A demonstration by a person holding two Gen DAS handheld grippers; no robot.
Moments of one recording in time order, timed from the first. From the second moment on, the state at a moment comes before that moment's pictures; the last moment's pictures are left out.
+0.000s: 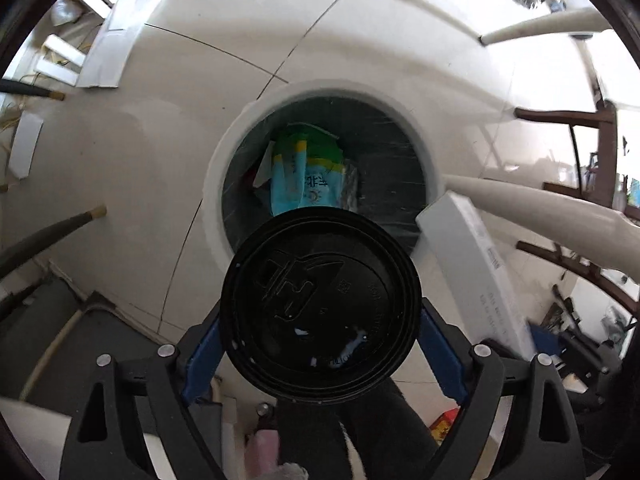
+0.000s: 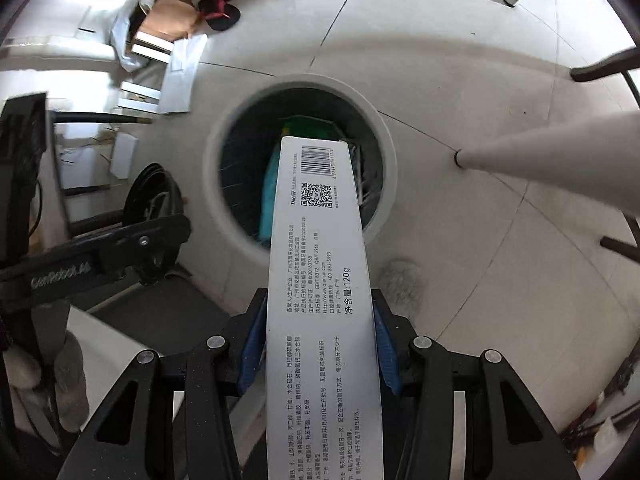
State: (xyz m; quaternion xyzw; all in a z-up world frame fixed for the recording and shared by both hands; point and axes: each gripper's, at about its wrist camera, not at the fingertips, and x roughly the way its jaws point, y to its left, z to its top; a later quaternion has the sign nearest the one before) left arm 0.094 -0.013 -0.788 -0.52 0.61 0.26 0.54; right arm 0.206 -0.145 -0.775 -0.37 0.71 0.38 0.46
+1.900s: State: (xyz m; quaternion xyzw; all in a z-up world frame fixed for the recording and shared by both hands) left arm 0.023 -0.104 -0.410 -0.41 0.56 0.43 0.58; right arm 0.198 -0.179 -0.437 -0.34 0.64 0.42 0.55
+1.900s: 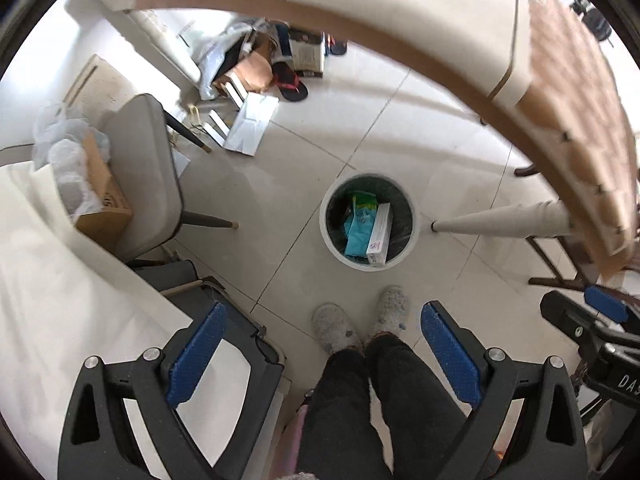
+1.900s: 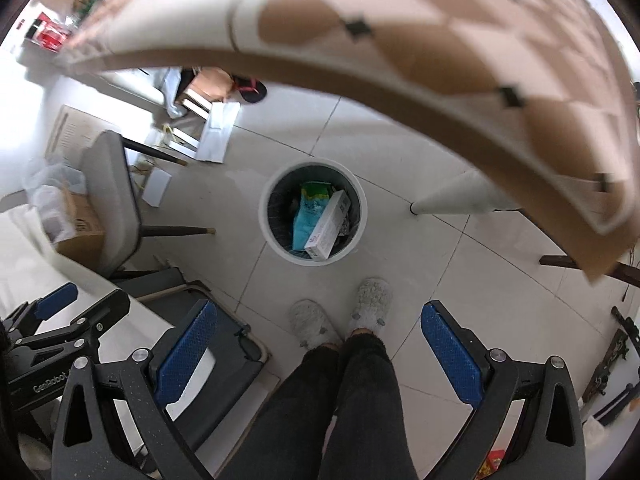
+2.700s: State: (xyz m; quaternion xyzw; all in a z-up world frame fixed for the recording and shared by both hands) left arm 0.240 0.112 -0.253 -0.33 0.46 0.54 0.62; right arm 0.459 0.031 -0.292 -0.17 0.63 0.40 0.64
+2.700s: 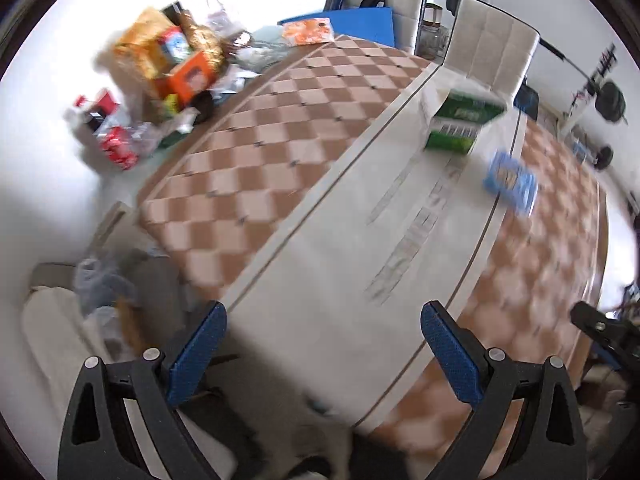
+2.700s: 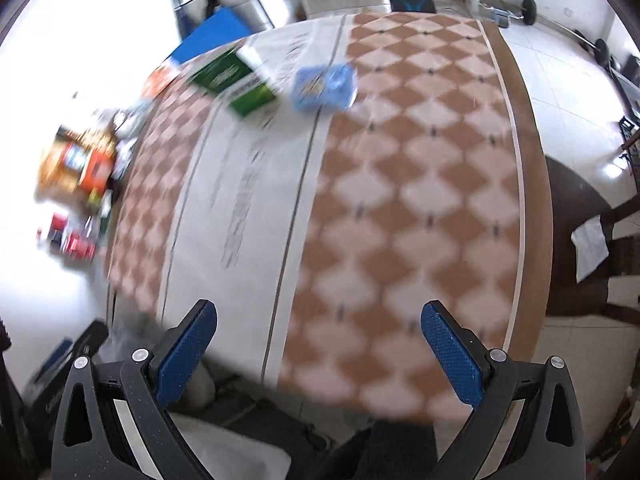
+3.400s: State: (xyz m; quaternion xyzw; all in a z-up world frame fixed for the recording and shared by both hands) left arm 0.461 0.357 -0.309 -0.40 0.56 0.42 0.59; right arm 0.651 0.251 -0.422 -0.16 0.71 0.32 0.61
